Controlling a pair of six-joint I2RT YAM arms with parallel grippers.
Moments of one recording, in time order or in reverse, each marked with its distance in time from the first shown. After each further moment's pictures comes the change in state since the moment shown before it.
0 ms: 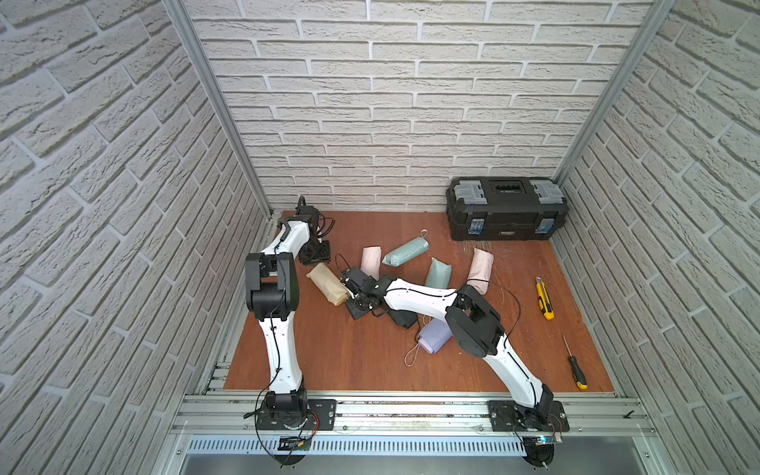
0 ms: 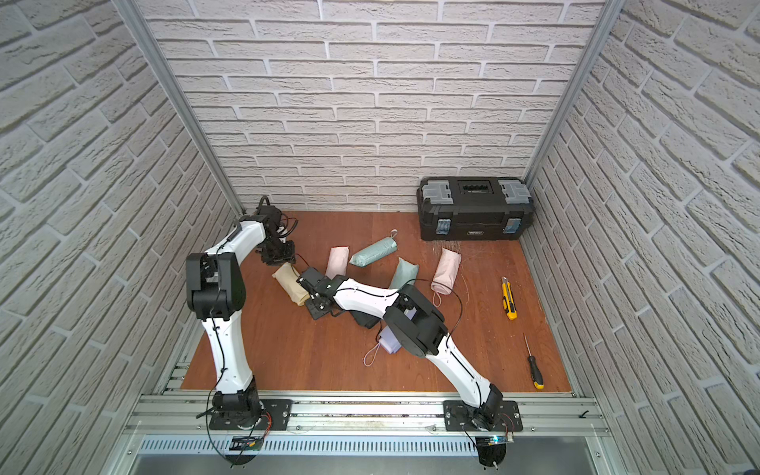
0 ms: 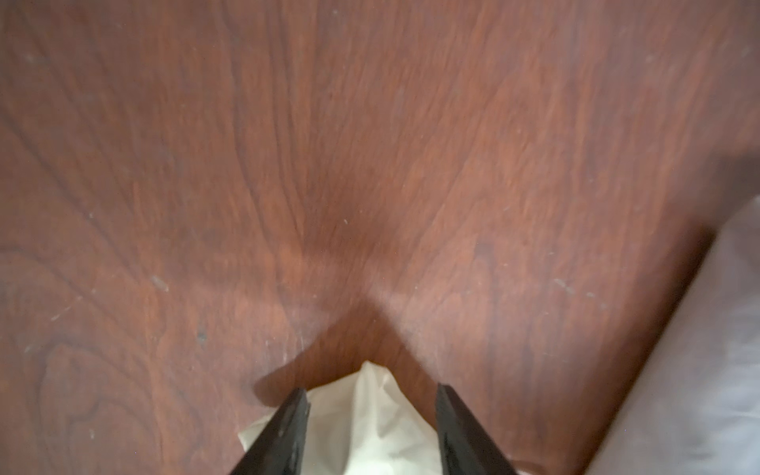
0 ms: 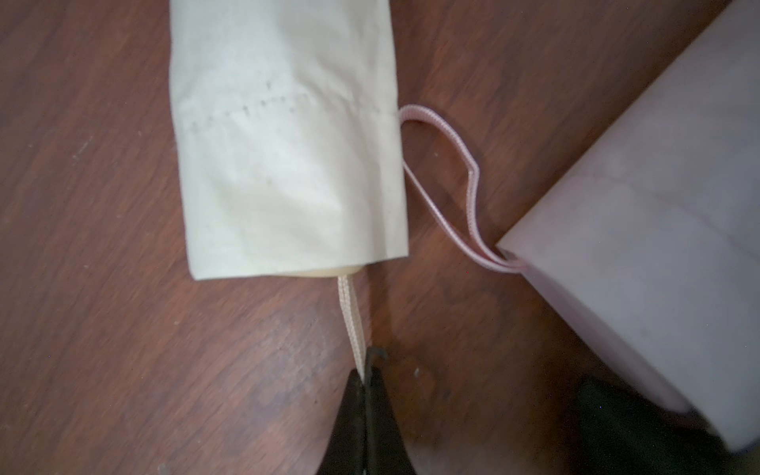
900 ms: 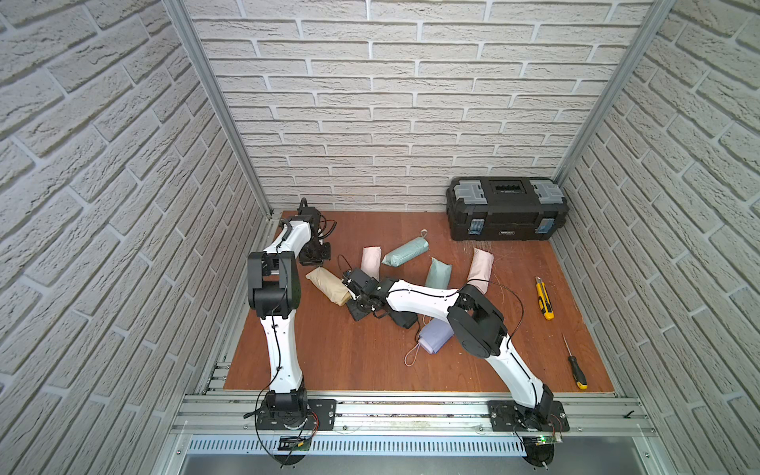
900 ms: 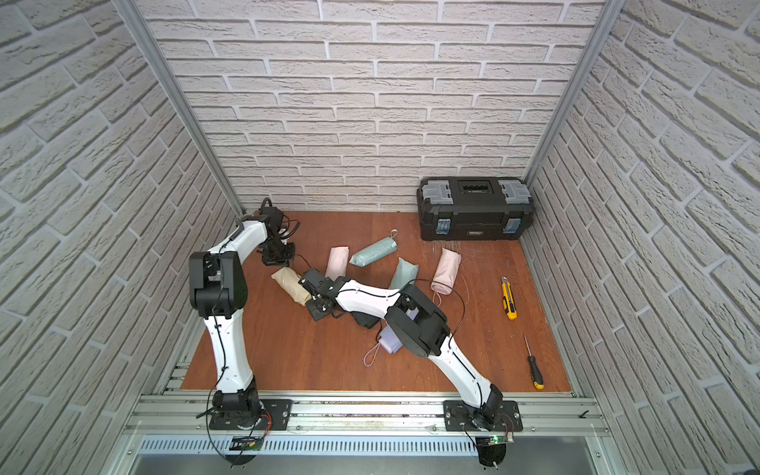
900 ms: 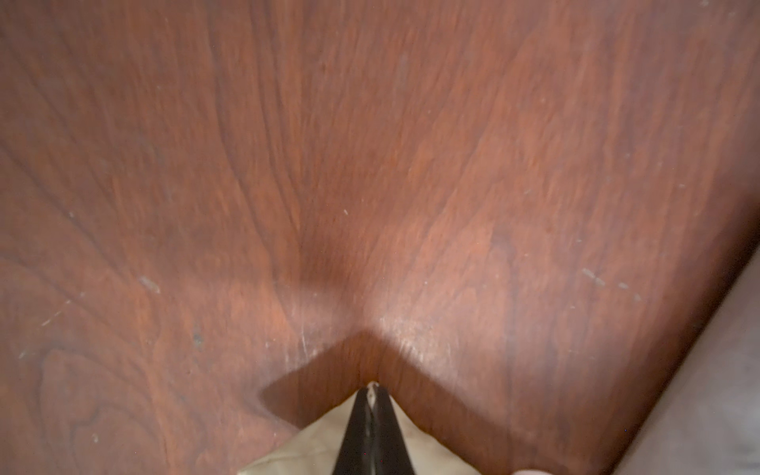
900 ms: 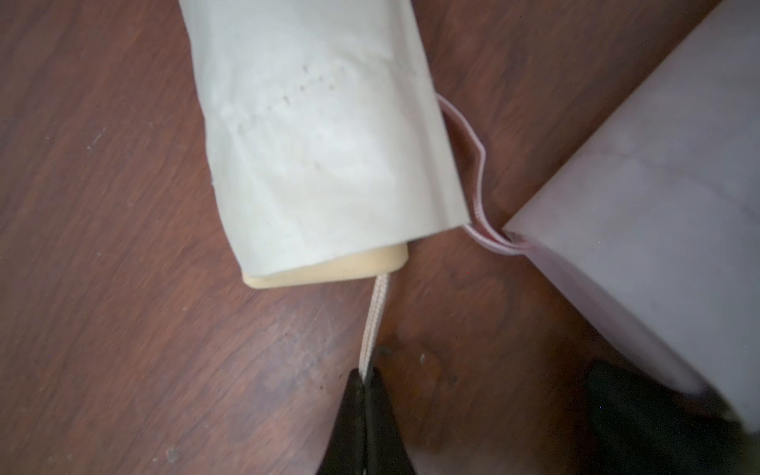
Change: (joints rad) left arm 0.002 0.019 0.028 -0.038 -0.020 0.036; right arm 0.000 -0.036 -0.070 0.047 -0.024 0.015
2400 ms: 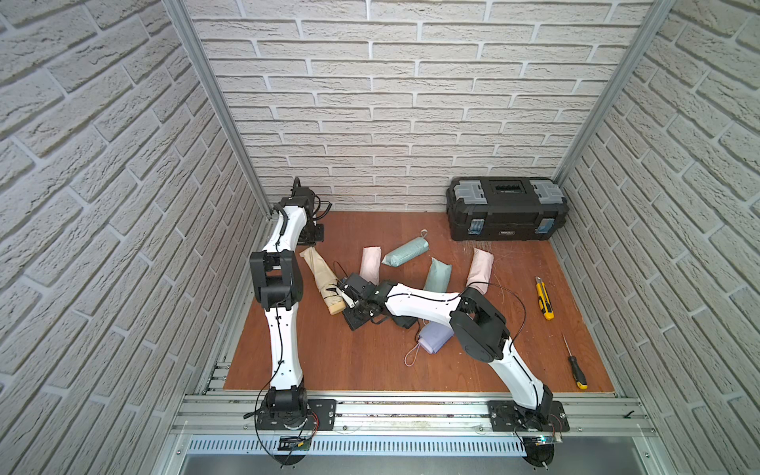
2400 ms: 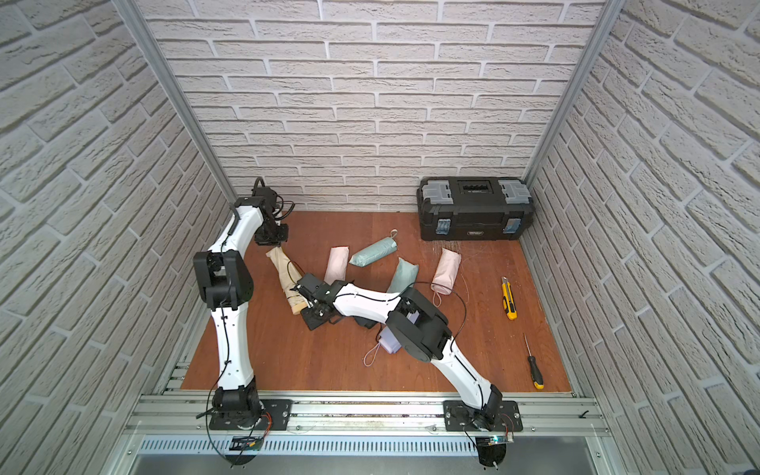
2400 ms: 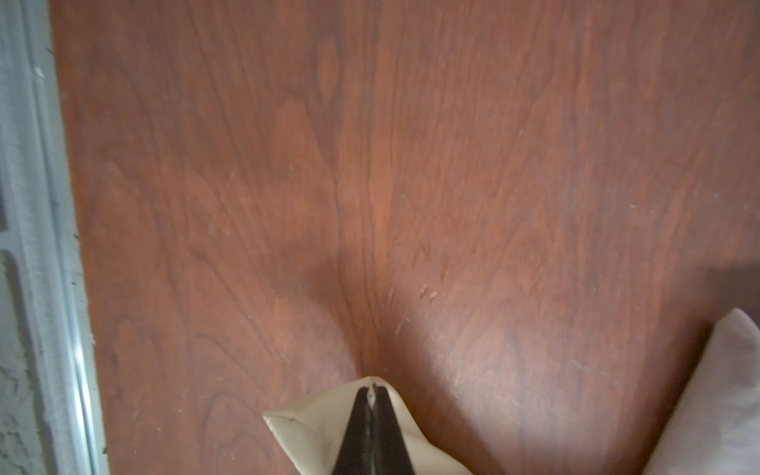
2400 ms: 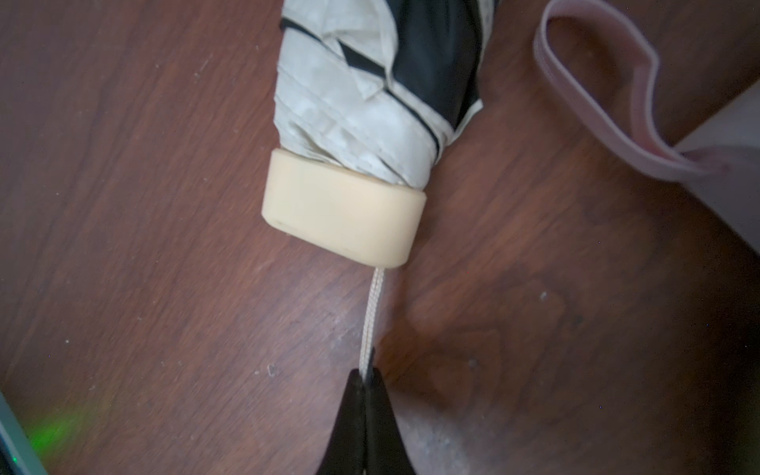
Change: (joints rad) left arm 0.026 0.176 0.450 -0.166 -0.118 0.059; right arm 0.038 -0.027 -0.002 -0.053 -0.114 0.010
